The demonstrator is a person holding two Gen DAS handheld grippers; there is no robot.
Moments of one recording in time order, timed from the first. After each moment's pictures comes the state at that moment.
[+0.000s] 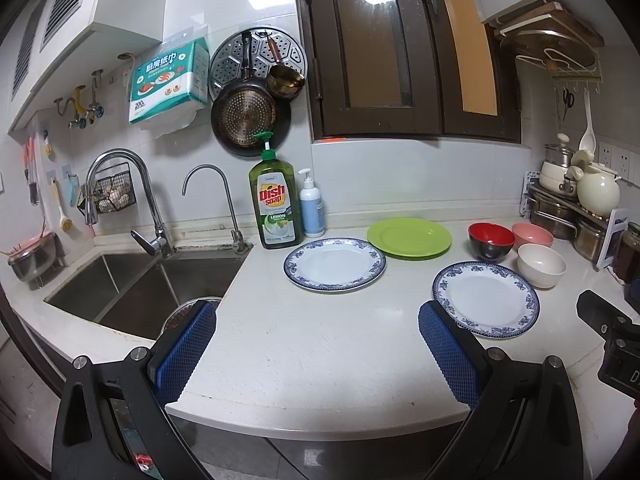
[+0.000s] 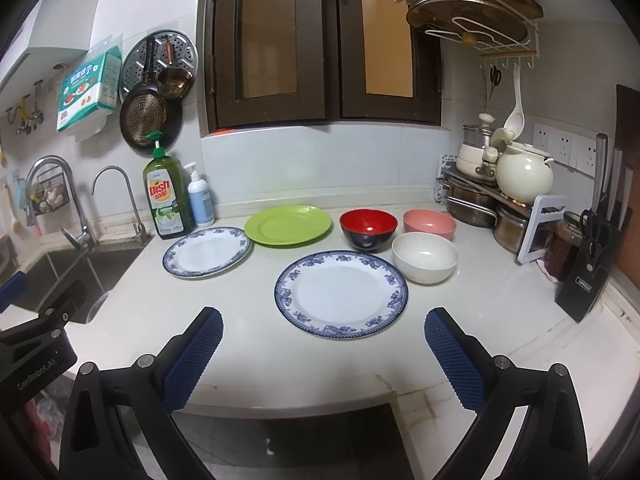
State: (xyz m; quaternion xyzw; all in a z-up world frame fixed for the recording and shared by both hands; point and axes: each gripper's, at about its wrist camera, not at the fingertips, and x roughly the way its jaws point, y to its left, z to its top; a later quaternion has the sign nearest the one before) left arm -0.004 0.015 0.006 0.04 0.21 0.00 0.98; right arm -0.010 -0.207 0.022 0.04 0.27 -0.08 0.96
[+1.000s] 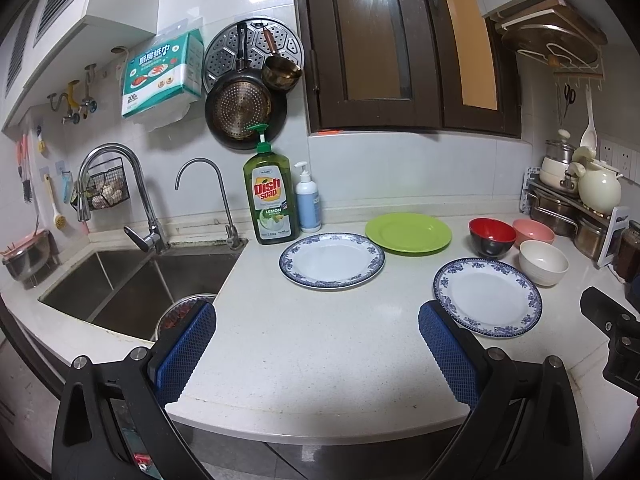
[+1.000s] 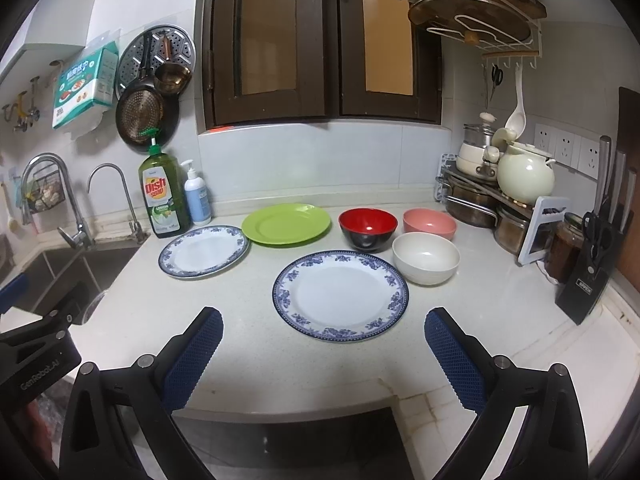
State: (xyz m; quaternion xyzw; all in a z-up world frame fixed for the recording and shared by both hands) left arm 0.015 0.019 0.001 0.04 0.22 -0.01 0.98; right arm 0.002 -0.204 0.020 0.04 0.27 -0.09 0.96
